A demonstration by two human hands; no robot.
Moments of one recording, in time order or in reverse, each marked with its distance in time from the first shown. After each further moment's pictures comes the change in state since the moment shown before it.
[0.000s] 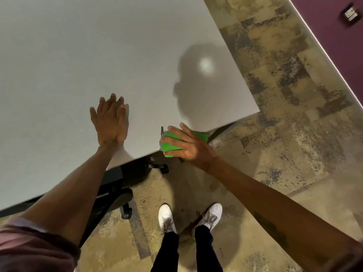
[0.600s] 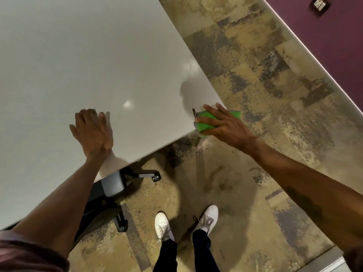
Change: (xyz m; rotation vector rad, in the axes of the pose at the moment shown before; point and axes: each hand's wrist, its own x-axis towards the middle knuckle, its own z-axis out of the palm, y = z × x) left_hand 0.005 0.048 0.020 0.123 0.138 -0.078; right_hand -0.111 0.136 -0.086 -0.124 -0.364 0.177
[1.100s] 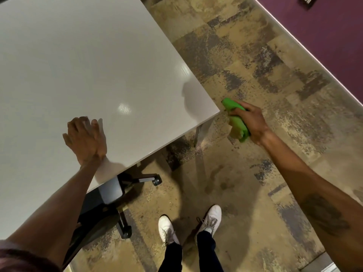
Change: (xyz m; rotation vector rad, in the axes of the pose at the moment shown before) left_hand 0.002 0.001 0.000 -0.001 -0.018 -0.015; right_hand -0.043 0.029 -0.022 1.405 0.366 1.331
